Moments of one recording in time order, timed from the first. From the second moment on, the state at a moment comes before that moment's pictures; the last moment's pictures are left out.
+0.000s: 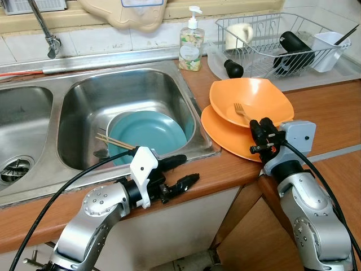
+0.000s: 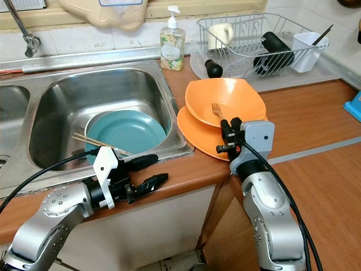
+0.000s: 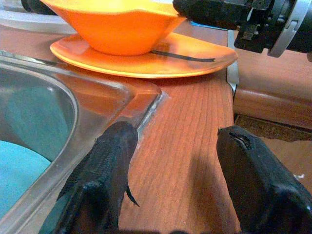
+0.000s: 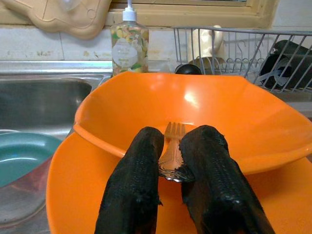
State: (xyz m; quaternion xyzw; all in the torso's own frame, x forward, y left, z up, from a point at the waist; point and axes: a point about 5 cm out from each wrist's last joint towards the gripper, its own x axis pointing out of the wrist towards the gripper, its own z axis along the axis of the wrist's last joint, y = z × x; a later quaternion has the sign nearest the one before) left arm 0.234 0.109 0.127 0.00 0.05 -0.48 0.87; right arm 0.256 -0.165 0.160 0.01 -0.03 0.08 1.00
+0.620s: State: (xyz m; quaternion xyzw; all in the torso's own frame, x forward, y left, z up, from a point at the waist) left arm 0.256 0.110 0.147 0.08 -0.03 -0.43 0.90; right arm 0.259 -0.170 0.206 0.04 -0.10 0.12 0.99
